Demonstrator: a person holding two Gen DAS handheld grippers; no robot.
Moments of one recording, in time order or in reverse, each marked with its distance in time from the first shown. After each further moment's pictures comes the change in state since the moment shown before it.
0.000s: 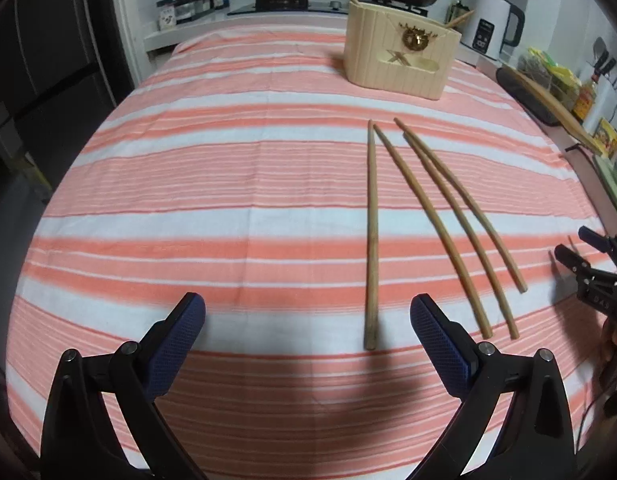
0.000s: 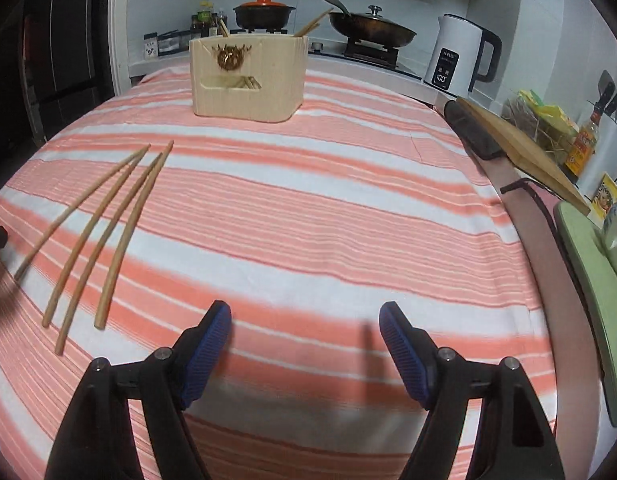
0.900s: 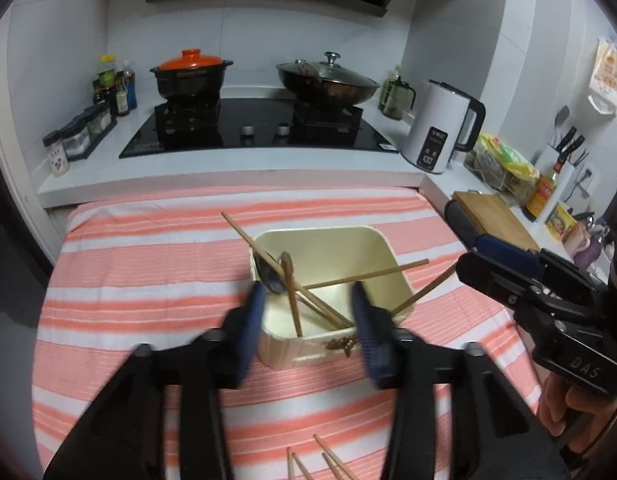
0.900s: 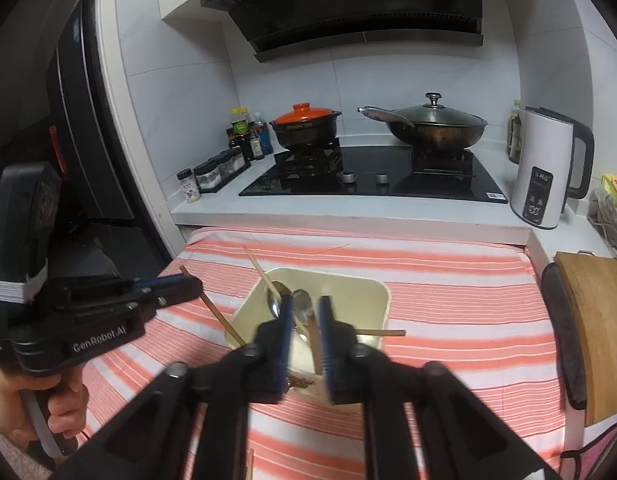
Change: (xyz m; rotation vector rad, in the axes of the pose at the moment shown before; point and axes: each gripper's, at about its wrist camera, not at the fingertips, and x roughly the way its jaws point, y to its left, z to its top) left arm 0.009 -0.067 0.317 0.113 -0.214 -0.257; right arm 0.003 -0.014 0.310 0.145 -0.286 0.338
